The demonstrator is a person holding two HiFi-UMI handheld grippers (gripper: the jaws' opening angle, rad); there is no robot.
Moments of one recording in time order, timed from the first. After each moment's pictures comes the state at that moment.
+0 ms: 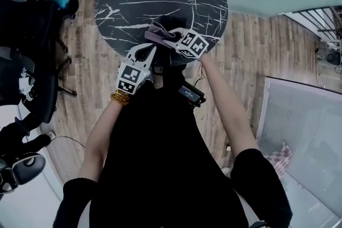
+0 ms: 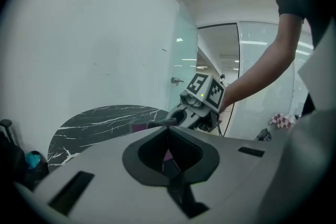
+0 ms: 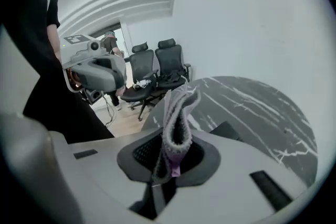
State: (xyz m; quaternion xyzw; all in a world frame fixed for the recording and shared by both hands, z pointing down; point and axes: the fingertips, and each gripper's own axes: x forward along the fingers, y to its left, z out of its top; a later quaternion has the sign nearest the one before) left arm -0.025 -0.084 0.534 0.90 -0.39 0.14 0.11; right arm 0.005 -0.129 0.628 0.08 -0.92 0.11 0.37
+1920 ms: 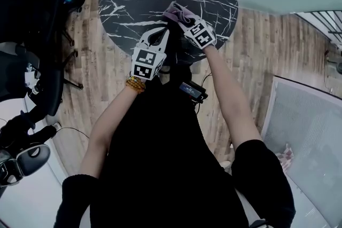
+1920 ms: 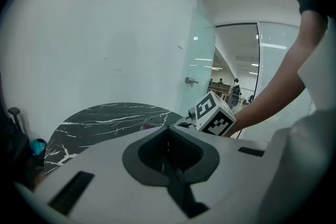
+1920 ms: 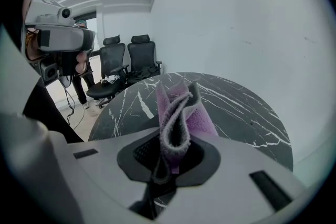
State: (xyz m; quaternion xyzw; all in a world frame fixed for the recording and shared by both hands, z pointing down) left arm -0.005 -0.149 0.534 0.87 -0.45 0.13 0.16; right arm 0.047 -0.224 0.661 0.24 -0.89 0.07 0.38
